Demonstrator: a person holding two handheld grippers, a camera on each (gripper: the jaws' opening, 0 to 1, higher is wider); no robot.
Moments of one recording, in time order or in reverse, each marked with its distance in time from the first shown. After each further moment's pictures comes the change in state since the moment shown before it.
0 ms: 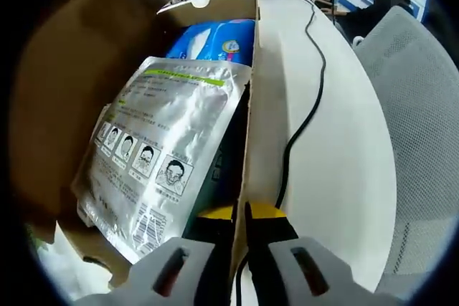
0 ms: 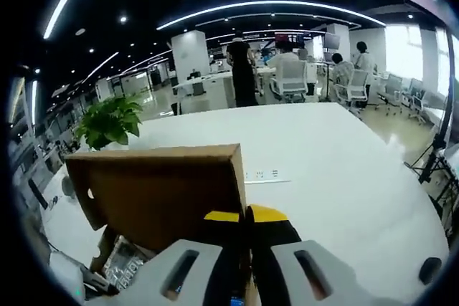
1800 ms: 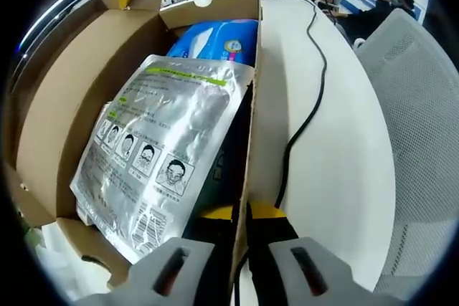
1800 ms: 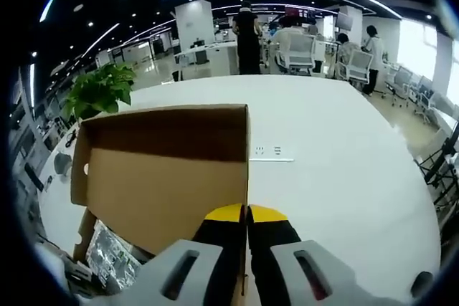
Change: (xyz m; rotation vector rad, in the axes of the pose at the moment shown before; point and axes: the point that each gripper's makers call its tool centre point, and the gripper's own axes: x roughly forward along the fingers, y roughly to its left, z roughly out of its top) left arm 0.001 0.002 0.000 -0.022 0.002 -0.009; right arm 0.043 -0.003 -0.032 0.017 0.200 0.013
